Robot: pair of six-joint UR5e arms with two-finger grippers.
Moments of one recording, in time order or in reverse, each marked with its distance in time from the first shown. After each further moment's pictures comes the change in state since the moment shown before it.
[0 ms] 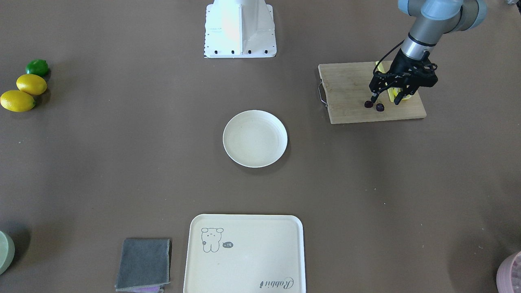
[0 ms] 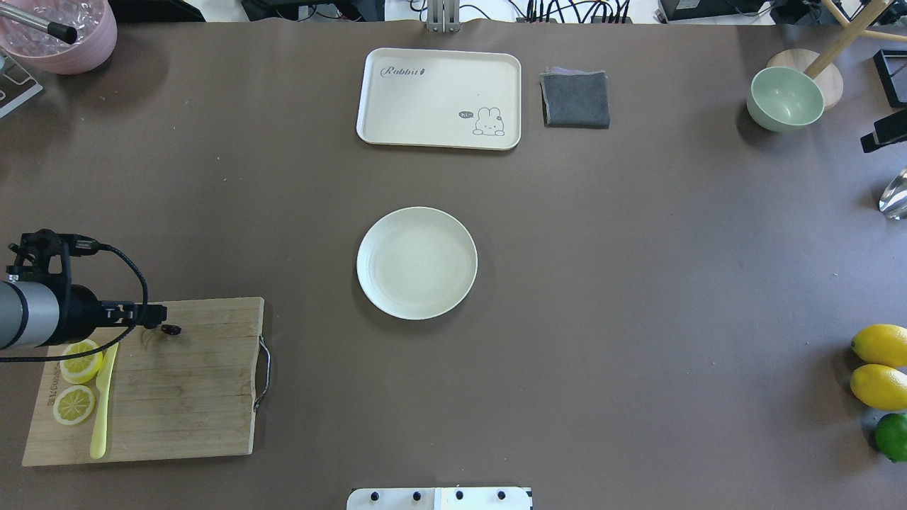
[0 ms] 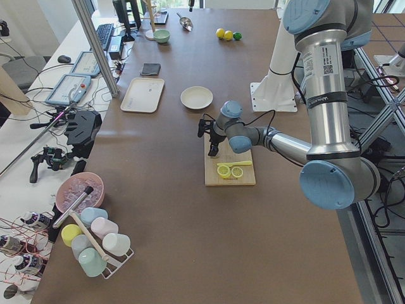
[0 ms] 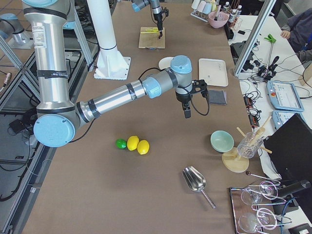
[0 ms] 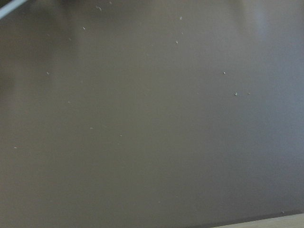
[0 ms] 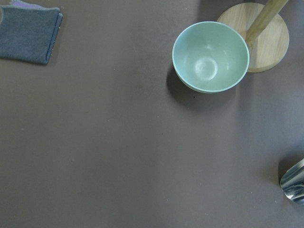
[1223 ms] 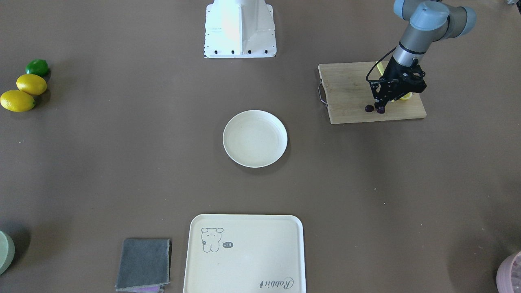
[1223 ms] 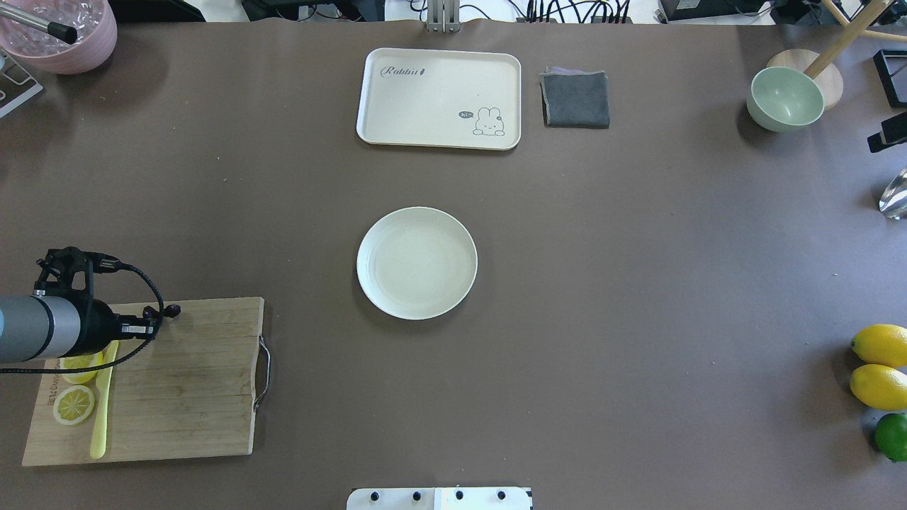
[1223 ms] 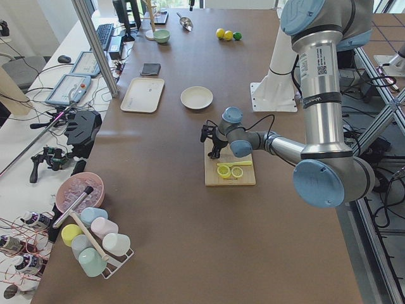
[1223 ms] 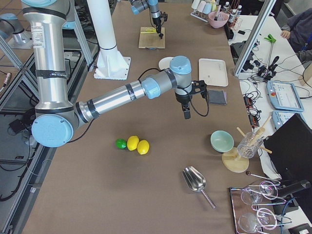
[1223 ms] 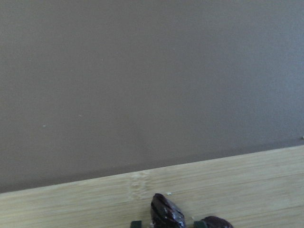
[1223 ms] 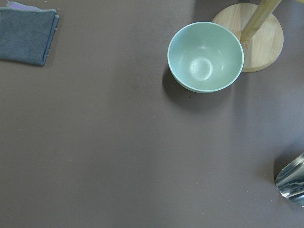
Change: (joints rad) left arm 0.028 -0.022 0.051 -0.002 0.018 0.034; right arm 0.010 -0.007 0.003 0.002 0.000 -0.001
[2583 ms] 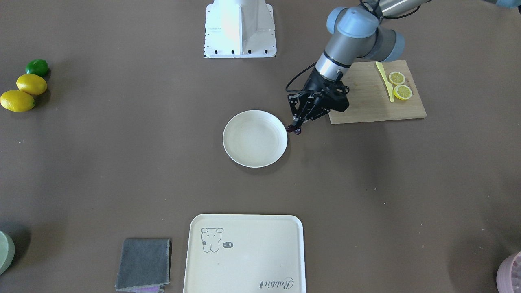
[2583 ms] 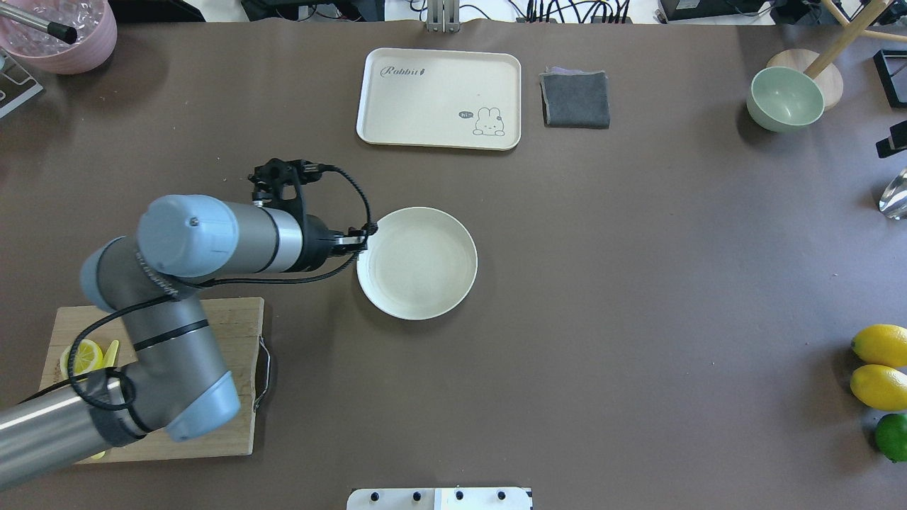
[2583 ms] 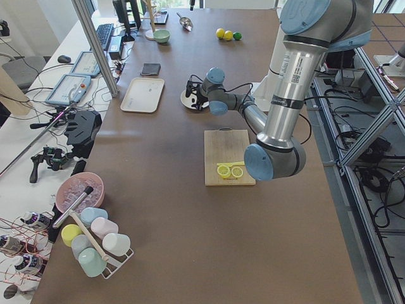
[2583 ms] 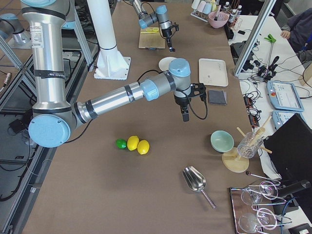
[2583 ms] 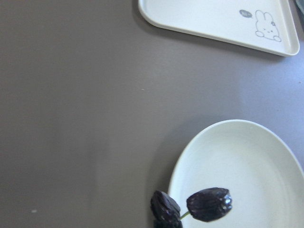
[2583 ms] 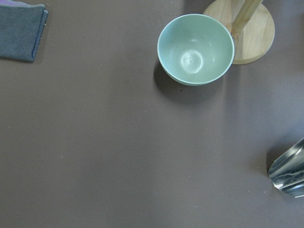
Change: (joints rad) left arm 0.008 -0.680 0.224 0.137 0.013 -0.215; right arm 0.009 -0.021 0.000 -0.001 0.001 0.000
